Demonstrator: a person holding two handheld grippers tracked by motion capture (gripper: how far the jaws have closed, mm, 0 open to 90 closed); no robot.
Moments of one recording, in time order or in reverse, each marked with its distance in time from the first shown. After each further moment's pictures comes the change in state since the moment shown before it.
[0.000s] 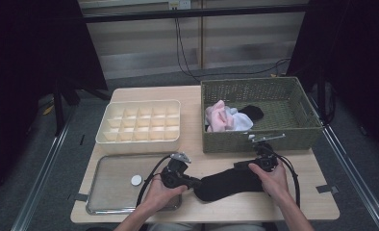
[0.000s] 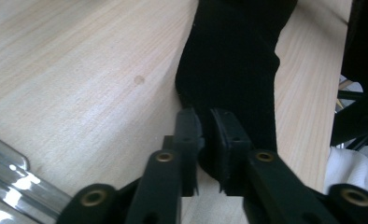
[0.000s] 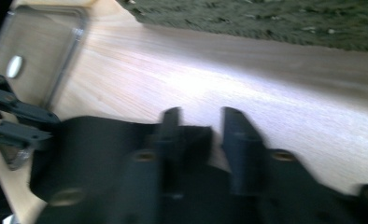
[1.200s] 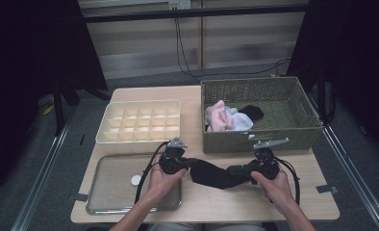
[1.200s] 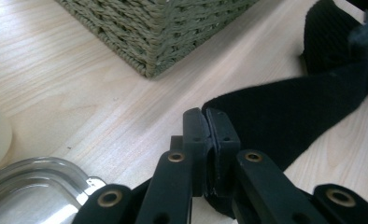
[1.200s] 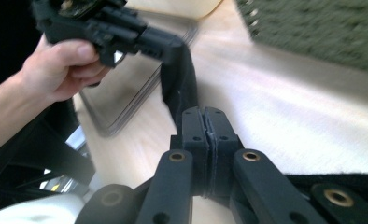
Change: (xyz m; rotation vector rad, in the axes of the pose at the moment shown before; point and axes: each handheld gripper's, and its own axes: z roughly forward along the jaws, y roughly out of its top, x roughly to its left) left arm 0.016 0.025 -0.013 -0.172 0.196 0.025; right arm 0.035 -0.019 -0.022 -0.076 0.221 -0.210
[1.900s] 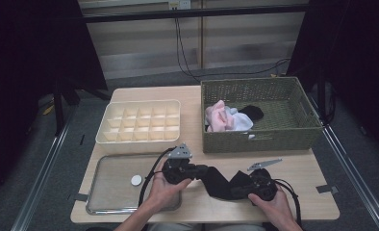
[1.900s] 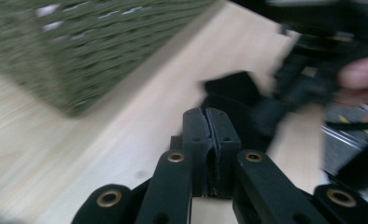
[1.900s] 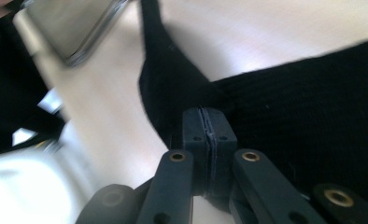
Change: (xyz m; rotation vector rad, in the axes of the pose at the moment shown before) left arm -0.048 0.002 -0.020 -0.090 -0.181 0.160; right arm 0.009 -0.045 0.017 0.125 -0.131 0.021
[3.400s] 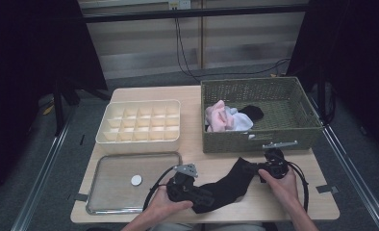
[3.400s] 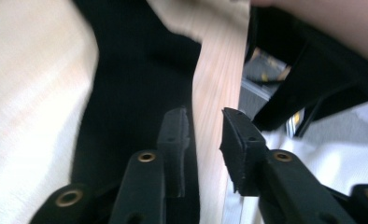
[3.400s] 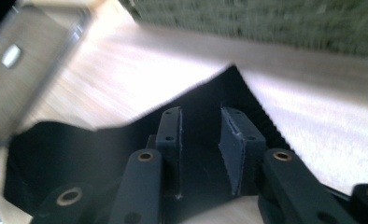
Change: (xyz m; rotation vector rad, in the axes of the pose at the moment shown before) left arm -0.016 -0.037 0.023 0.241 -0.221 -0.094; right arm -0.056 0.029 -0.020 -0.105 -0.142 0.091
